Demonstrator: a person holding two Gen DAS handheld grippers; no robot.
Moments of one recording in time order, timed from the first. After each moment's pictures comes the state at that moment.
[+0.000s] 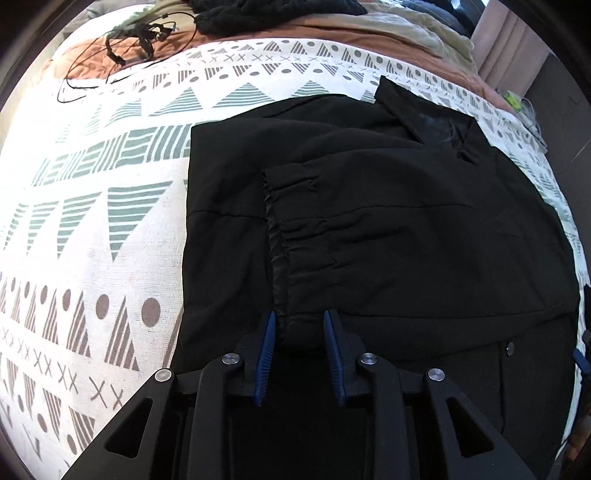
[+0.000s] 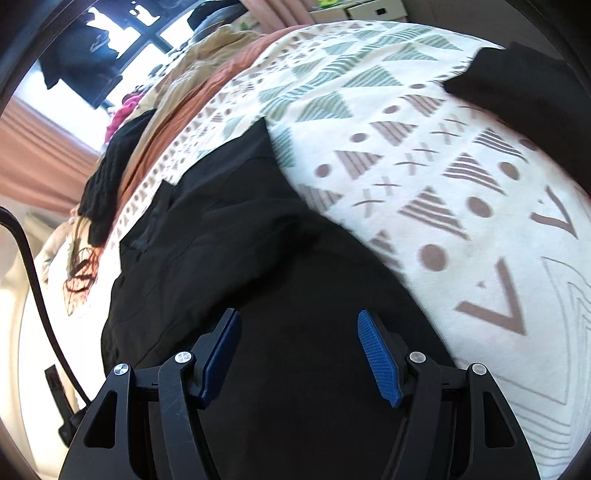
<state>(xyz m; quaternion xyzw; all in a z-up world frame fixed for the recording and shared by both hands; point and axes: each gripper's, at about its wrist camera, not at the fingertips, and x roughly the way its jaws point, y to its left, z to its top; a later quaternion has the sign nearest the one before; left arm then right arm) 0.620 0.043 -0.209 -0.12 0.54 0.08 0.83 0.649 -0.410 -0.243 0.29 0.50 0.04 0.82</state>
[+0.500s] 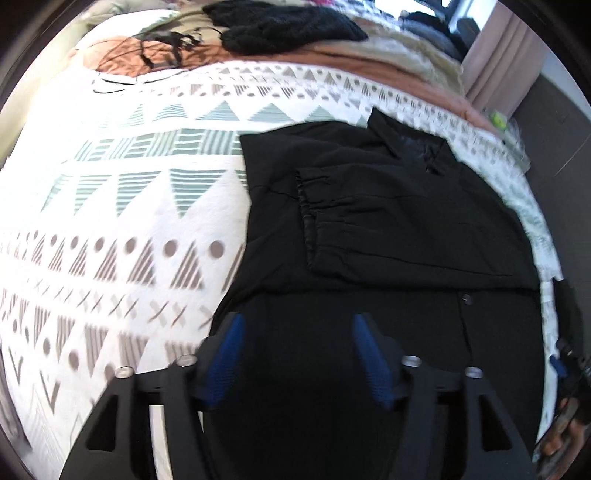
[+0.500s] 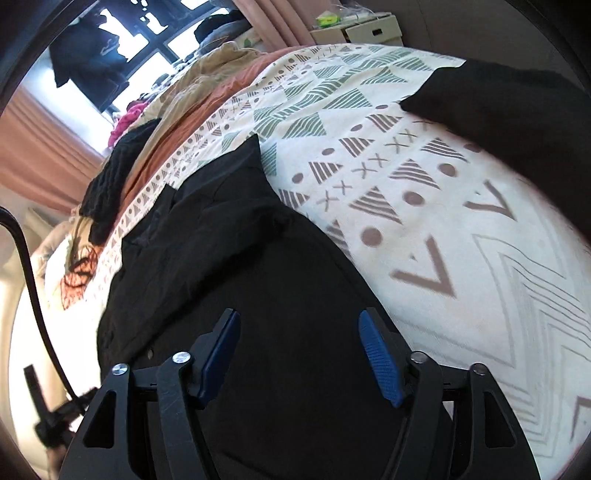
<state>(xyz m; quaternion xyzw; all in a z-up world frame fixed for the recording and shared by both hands) 0.522 0.064 -0.155 -0.15 0.51 0.06 0.85 0.585 -0.425 -0.225 0.26 0.47 0.03 0.84</state>
